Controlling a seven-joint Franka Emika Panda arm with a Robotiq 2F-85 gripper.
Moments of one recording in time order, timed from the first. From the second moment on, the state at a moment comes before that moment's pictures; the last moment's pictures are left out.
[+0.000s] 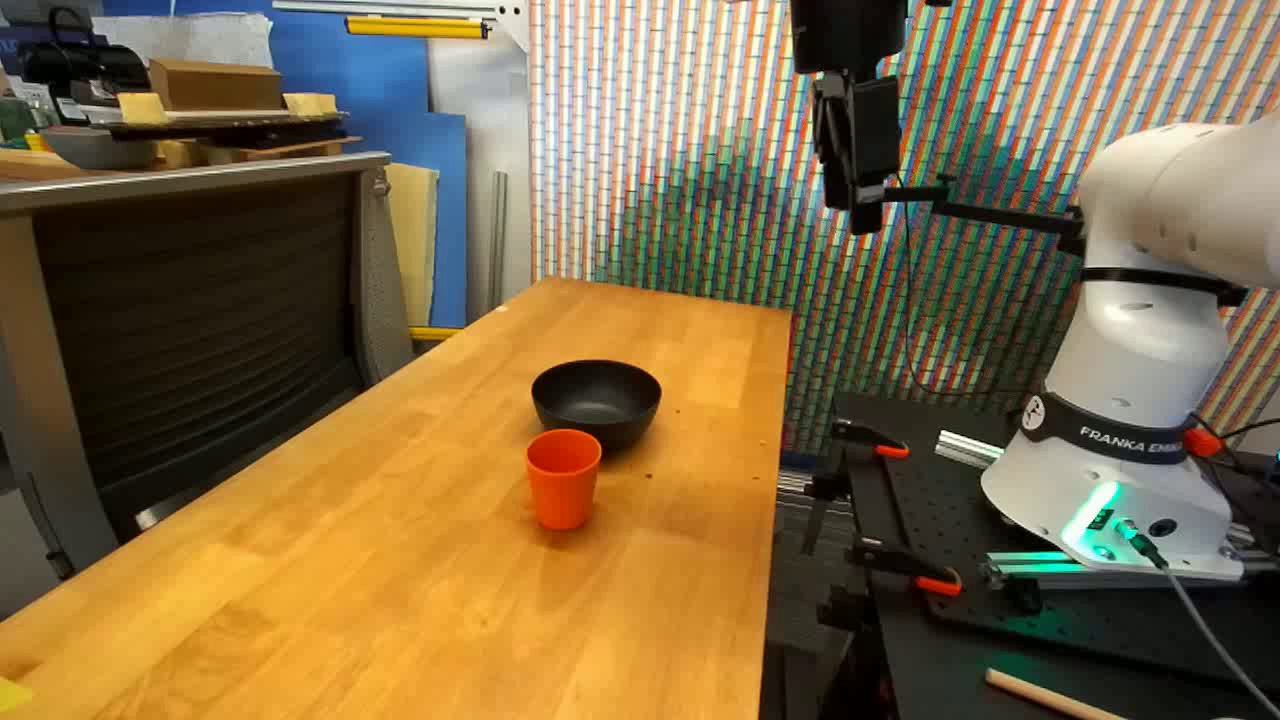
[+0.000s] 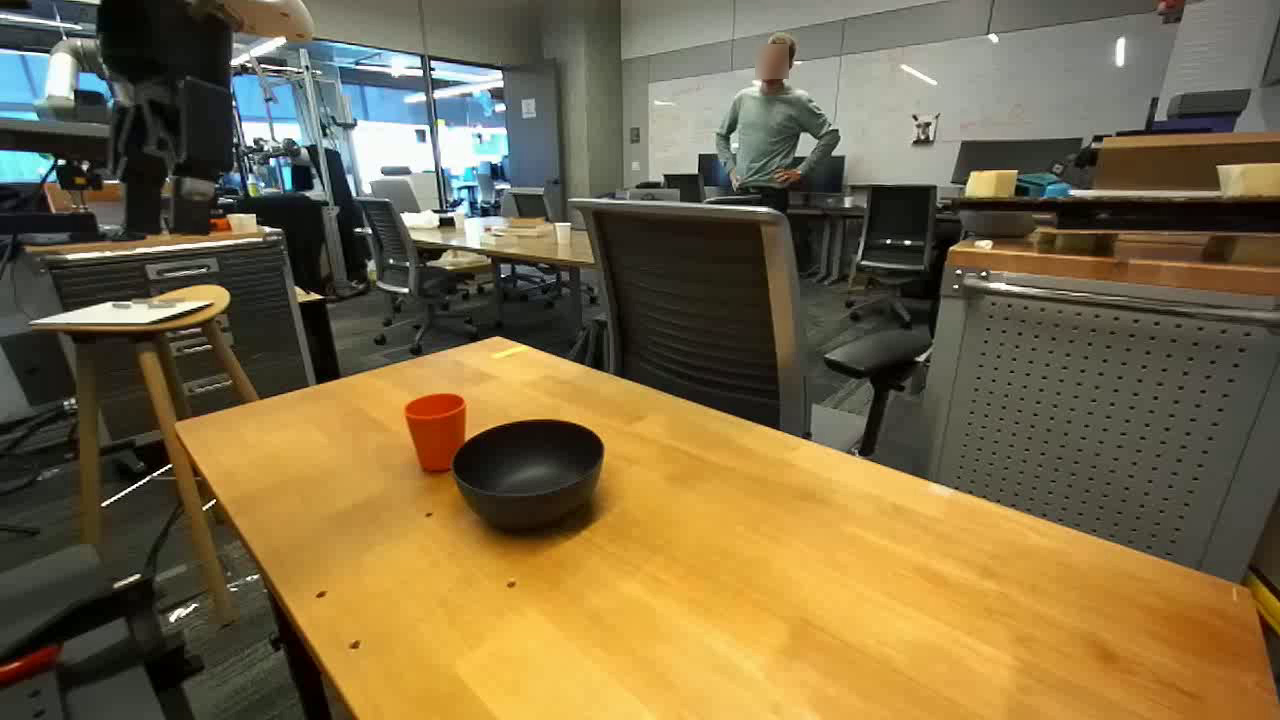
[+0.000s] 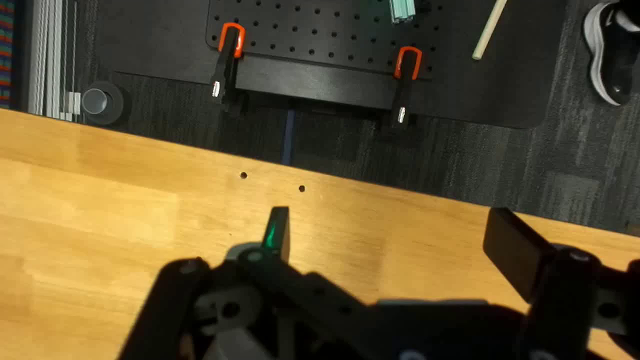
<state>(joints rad) 0.12 -0.56 0.16 -2.49 0.04 1.67 0.06</state>
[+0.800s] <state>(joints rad) 0.12 -0.44 0.17 -2.48 0.04 1.86 0.11</state>
